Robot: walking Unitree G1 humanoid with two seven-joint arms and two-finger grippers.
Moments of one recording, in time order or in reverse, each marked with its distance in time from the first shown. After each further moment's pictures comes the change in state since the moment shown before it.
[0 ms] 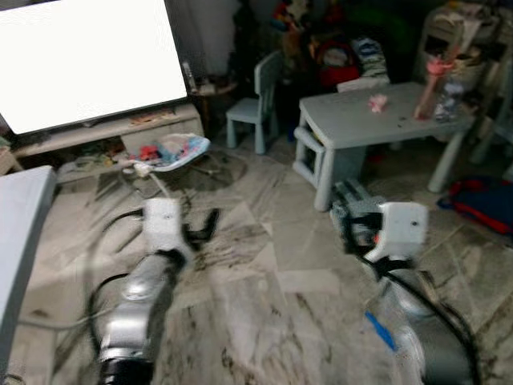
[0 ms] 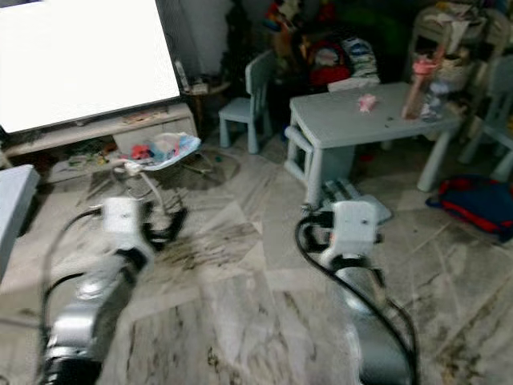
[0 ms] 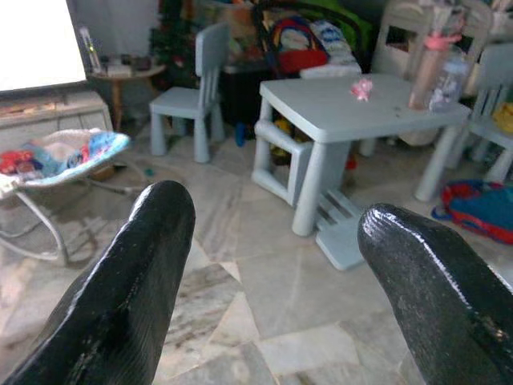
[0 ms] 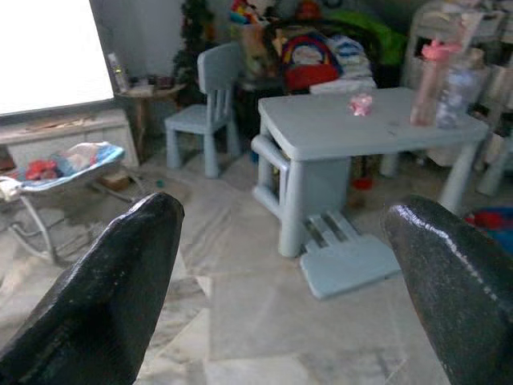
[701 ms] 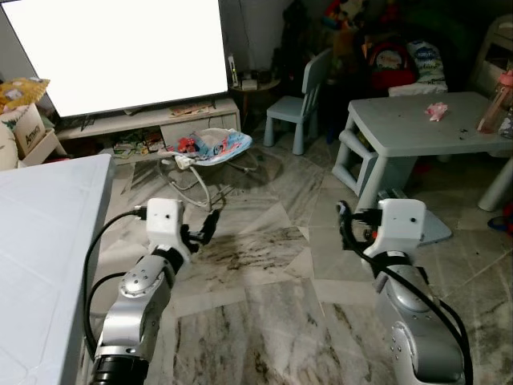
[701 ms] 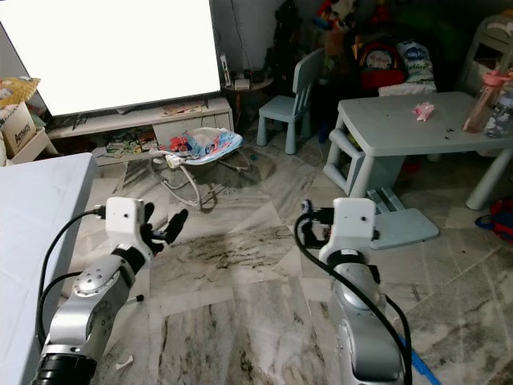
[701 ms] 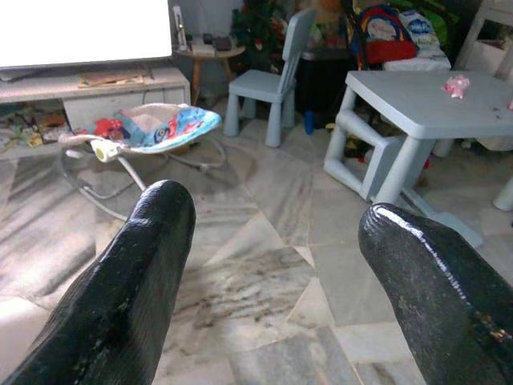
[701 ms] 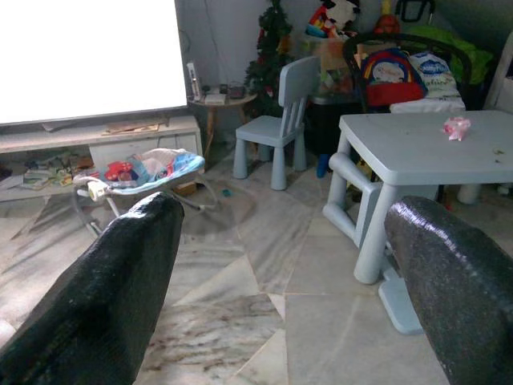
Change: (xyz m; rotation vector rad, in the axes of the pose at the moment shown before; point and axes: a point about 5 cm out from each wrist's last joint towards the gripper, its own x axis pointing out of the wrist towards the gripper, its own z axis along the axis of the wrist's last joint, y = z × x) left arm -0.002 0.017 -0.009 0.003 0.060 0.033; right arm 0.005 0.007 0.004 0.008 -0.025 0.017
